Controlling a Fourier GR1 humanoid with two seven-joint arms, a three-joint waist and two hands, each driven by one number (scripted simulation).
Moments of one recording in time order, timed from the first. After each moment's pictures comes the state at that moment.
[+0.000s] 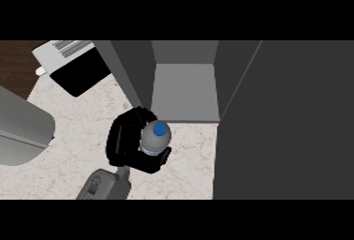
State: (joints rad) left arm -0.20 0.00 -0.29 -1.35 0.41 0.08 -0.48; right arm 1.10 -0.07 -0.04 -2.46 -0.14 0.55 -0.44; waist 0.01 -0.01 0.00
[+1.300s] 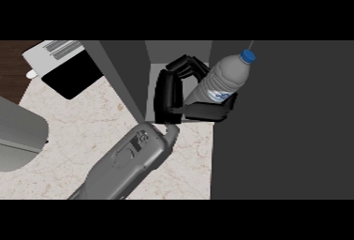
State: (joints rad) left arm -0.75 0.00 -0.52 -1.23 0.44 0.76 -0.22; right arm 1.00 -0.08 -0.13 -2.45 -0.17 0.55 -0.36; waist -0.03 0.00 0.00
